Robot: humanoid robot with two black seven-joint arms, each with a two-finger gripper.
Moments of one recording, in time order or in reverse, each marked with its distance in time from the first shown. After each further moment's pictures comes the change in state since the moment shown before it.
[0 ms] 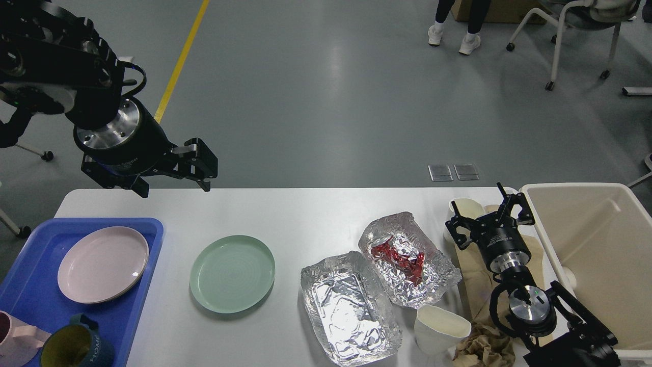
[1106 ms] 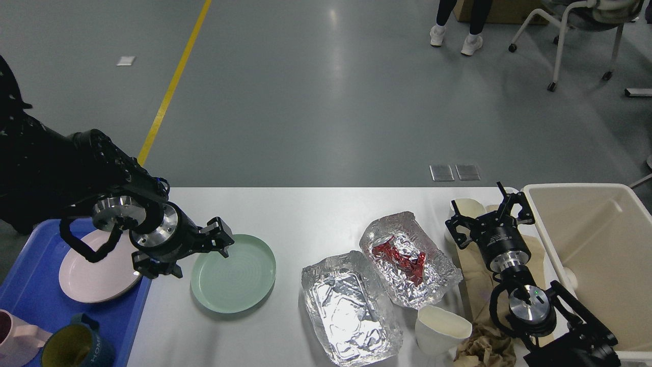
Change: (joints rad) left arm 0.537 -0.053 -0.054 0.101 -0.269 0.303 -0.012; right arm 0.000 0.000 0.000 0.002 0.000 0.000 0.000
